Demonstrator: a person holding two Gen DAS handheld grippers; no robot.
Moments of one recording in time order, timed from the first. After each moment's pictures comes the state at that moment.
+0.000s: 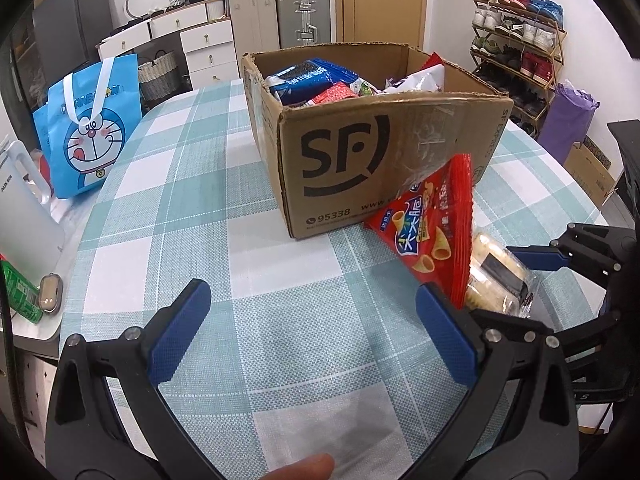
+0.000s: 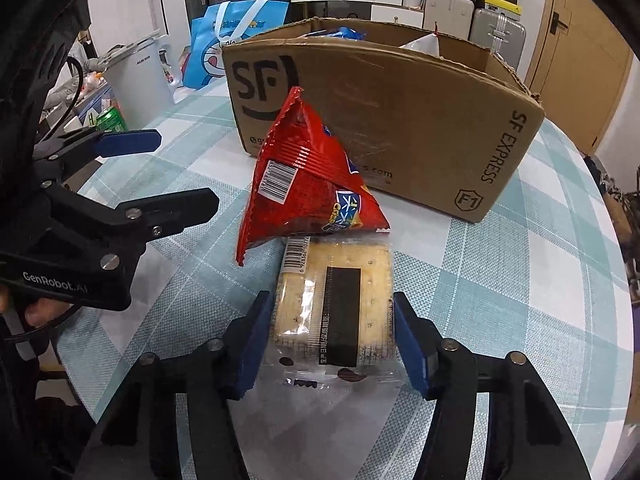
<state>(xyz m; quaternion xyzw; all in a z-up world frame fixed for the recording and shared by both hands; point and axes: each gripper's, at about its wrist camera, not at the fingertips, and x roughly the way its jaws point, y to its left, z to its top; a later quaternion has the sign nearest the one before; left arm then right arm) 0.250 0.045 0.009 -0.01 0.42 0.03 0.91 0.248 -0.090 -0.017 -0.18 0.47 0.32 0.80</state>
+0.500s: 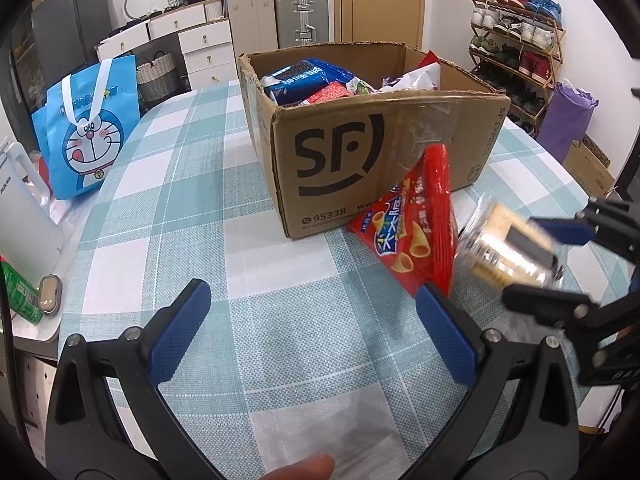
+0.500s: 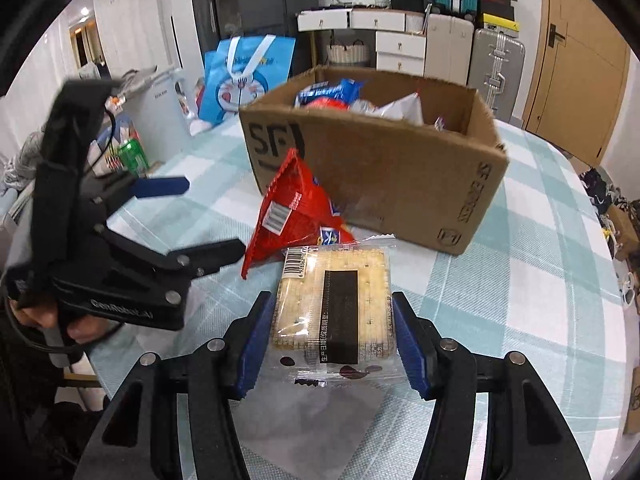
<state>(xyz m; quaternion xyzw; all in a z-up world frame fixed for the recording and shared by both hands) 0.249 0.042 0.008 0.00 0.42 0.02 0.91 0.247 -0.125 0.027 -0.14 0.43 0.35 0.82</state>
